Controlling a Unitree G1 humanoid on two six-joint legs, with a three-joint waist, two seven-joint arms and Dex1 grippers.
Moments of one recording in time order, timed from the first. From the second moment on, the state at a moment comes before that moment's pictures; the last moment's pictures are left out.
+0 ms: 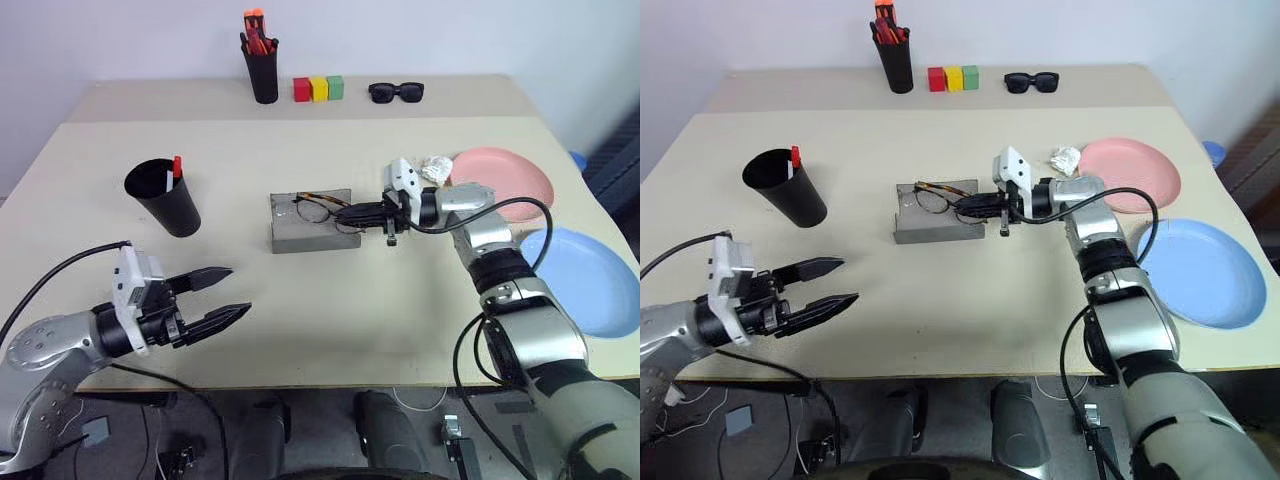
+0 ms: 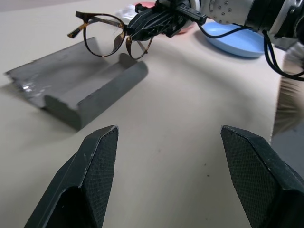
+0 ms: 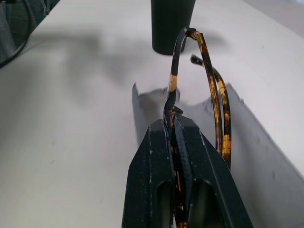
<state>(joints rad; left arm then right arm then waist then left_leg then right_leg) 0.21 0.75 0.40 -0.58 -0.77 0.54 -0.94 -1.02 -0.35 0.15 0.92 0.21 -0.15 1.40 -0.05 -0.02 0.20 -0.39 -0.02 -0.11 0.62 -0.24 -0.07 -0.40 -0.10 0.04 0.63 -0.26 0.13</state>
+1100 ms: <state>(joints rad) 0.30 0.72 0.47 -0.69 -0.79 0.53 -0.80 -1.12 -0.28 0.13 1.22 -0.02 -0.38 1.40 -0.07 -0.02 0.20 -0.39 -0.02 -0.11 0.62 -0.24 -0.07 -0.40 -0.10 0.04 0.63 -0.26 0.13</state>
